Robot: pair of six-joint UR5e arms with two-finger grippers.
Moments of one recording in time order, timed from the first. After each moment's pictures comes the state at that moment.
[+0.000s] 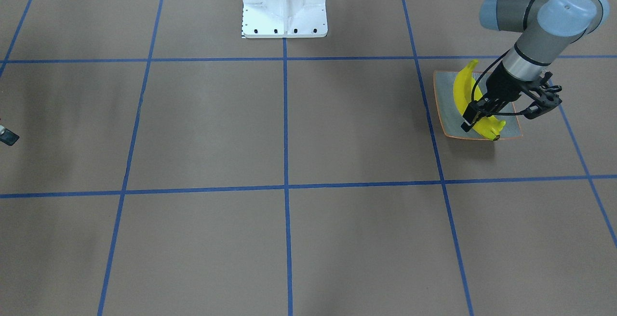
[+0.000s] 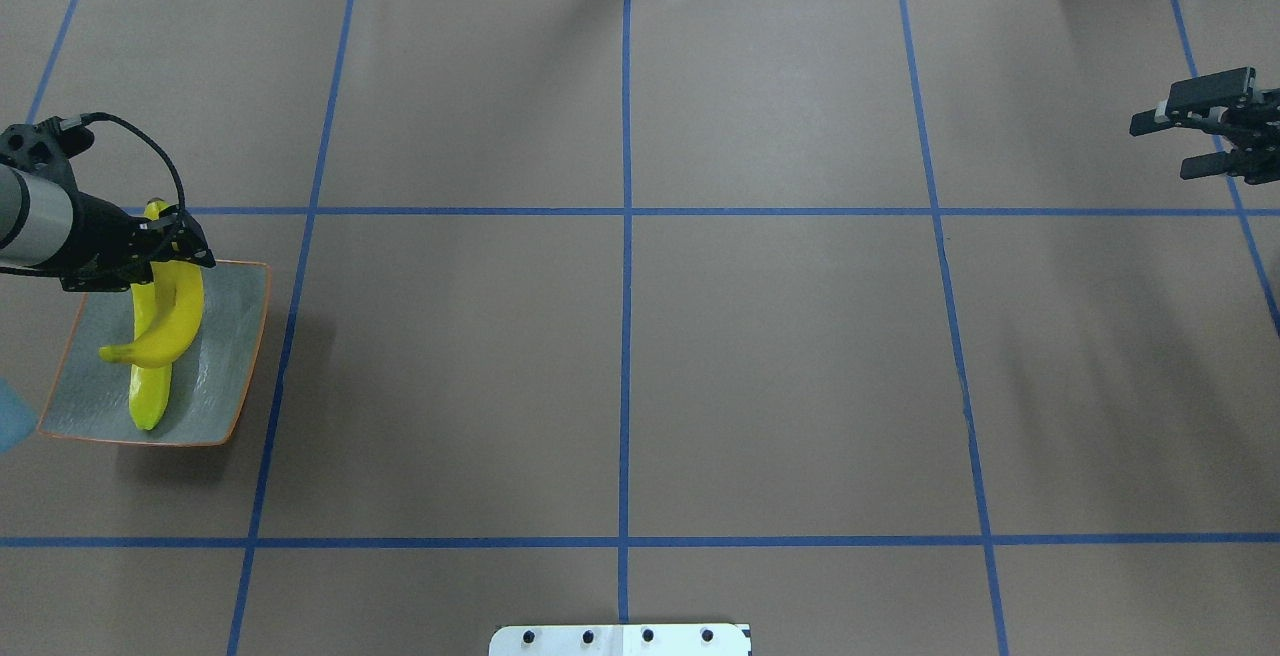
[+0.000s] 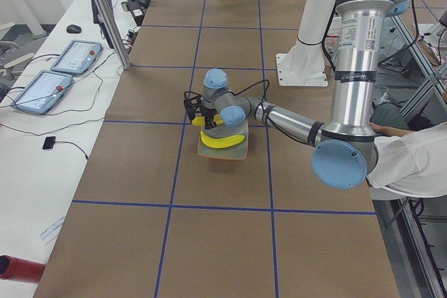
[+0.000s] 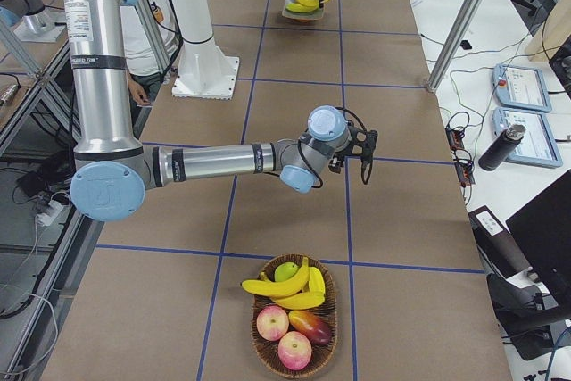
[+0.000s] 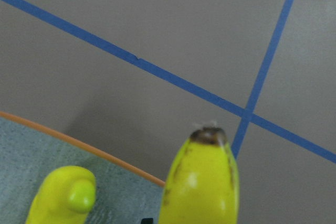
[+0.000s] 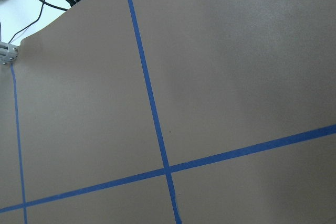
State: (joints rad) left arm -0.89 -1.59 -1.80 -2.15 -2.05 -1.41; right arm 1.27 -1.52 1.60 -0.62 2.45 1.28
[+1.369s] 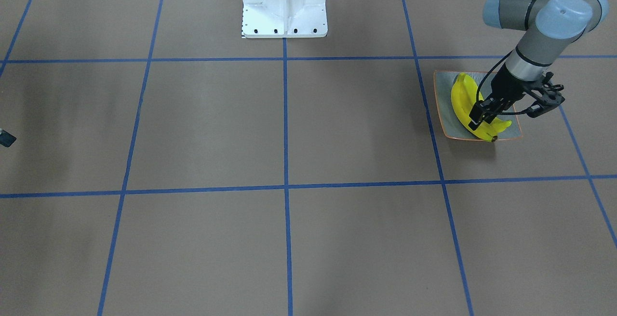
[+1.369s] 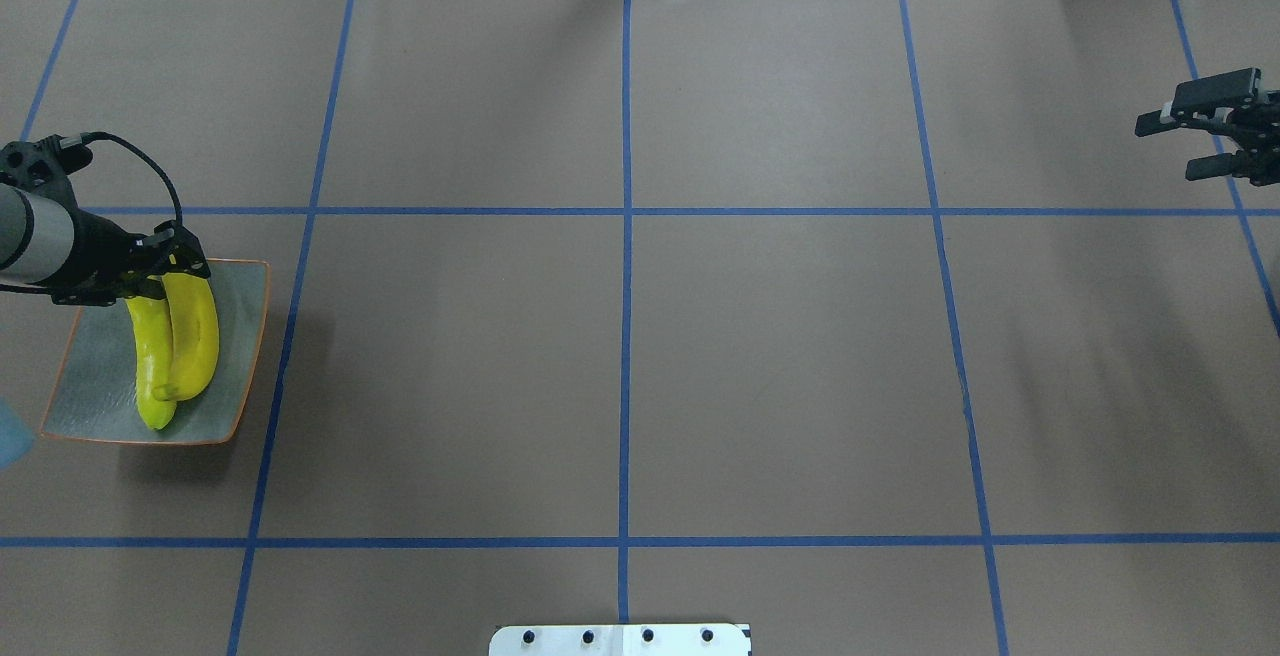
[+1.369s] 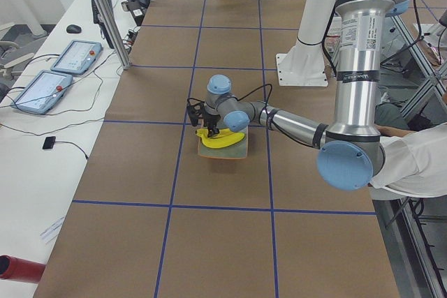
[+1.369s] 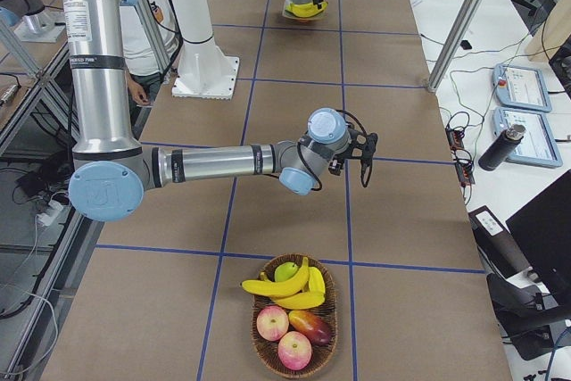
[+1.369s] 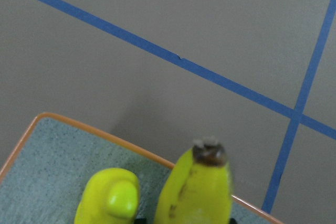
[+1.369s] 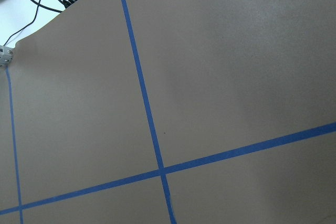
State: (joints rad) left arm -0.86 -1.57 -1.79 -2.15 -2.01 -1.41; right arm 1.28 -1.52 1.59 -0.62 2.46 1.28
